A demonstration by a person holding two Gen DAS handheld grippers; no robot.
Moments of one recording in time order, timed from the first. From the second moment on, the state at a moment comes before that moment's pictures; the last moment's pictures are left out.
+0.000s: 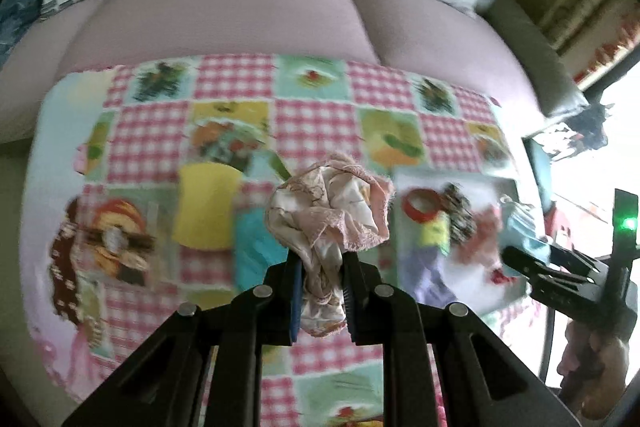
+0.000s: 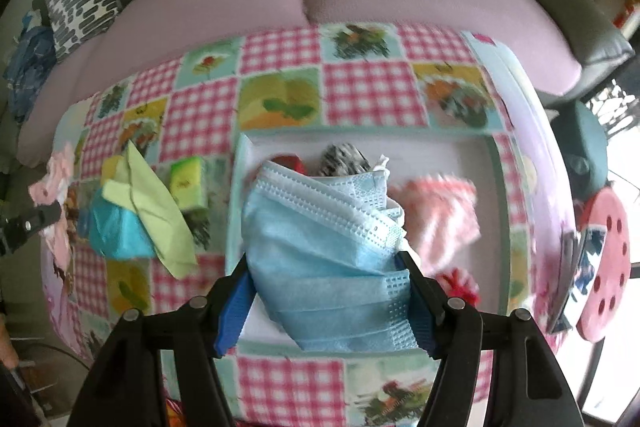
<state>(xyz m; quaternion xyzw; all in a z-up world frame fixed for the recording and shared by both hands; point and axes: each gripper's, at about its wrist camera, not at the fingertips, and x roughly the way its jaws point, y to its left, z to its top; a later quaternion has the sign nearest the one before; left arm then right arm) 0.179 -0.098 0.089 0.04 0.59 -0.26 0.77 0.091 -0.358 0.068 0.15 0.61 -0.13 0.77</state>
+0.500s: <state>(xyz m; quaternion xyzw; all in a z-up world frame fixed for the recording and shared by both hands) 0.077 -0.202 0.027 0.10 0.60 -0.33 0.72 0.018 -0.391 -0.003 0.18 0.63 -0.15 0.74</state>
